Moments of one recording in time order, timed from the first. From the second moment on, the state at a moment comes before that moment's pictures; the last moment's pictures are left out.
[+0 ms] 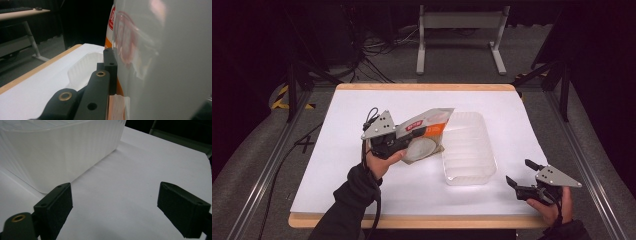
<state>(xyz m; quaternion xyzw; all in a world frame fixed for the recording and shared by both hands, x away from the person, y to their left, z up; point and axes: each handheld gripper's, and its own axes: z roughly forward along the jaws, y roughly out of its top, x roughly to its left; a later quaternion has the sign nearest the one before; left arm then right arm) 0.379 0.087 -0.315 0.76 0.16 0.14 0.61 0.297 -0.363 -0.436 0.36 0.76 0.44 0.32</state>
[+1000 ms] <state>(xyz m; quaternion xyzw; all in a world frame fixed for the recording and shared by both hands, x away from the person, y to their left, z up) 0.393 0.001 -0.315 0.74 0.10 0.05 0.66 0.296 -0.363 -0.435 0.36 0.76 0.44 0.32</state>
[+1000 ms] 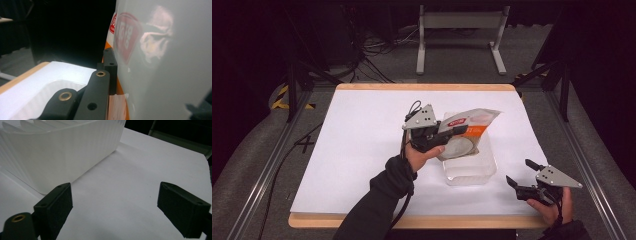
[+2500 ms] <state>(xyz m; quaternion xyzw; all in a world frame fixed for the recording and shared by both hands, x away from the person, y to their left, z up) 0.401 -0.033 -0.350 0.71 0.08 -0.01 0.70 0.297 -0.358 -0.438 0.35 0.77 0.43 0.31</state>
